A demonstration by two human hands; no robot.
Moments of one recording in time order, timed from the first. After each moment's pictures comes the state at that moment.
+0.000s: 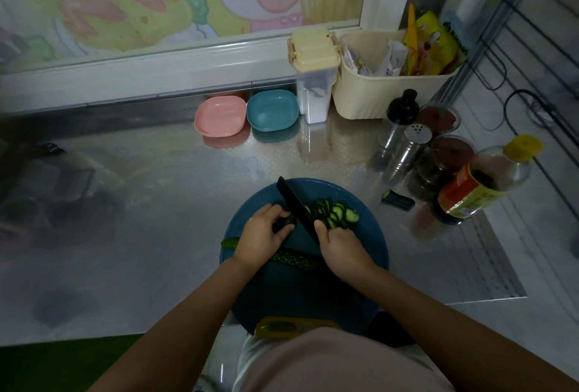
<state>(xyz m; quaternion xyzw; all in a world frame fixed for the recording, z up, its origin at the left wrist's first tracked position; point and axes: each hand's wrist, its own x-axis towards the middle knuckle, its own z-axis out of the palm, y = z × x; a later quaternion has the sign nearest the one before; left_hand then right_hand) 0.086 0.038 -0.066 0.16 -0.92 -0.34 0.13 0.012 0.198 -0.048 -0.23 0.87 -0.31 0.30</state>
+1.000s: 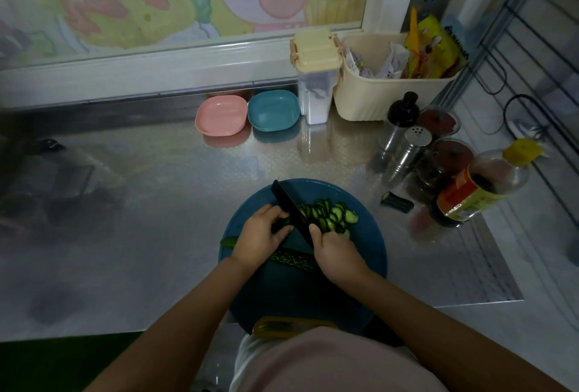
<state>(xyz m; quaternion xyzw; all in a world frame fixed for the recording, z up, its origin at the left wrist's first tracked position) 0.088 0.036 -0.069 0.16 -0.92 -0.34 0.13 0.022 0.193 -0.043 -0.23 0.88 -0.29 0.29</state>
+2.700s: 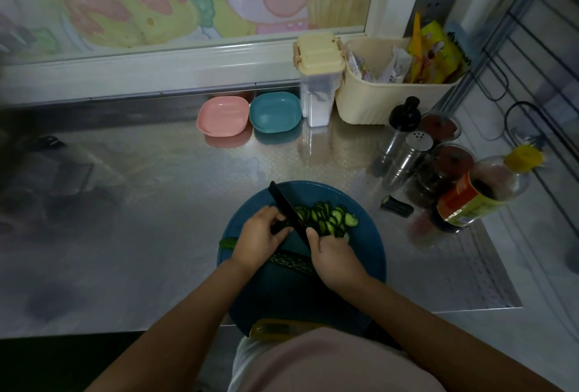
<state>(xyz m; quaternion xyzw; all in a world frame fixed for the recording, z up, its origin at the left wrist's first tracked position) 0.088 0.037 -0.072 0.19 -0.91 -0.35 0.13 0.025 0.192 -0.037 -0.26 0.87 -0.29 0.29</state>
